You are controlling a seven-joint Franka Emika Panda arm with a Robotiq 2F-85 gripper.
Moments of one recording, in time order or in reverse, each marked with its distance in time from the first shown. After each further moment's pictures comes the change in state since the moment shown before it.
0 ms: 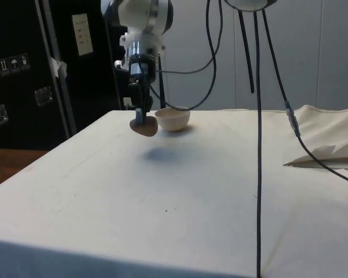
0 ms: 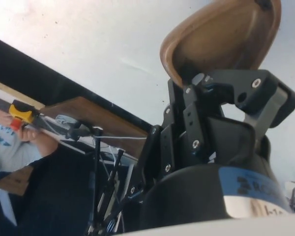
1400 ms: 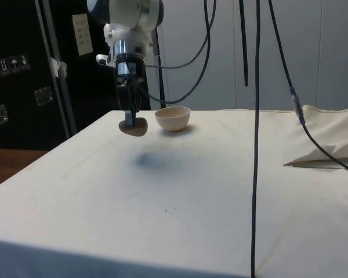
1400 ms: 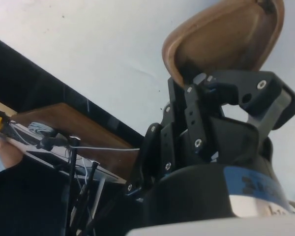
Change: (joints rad) arm -0.006 -0.183 0.195 -0.016 -0.217 0.222 0.057
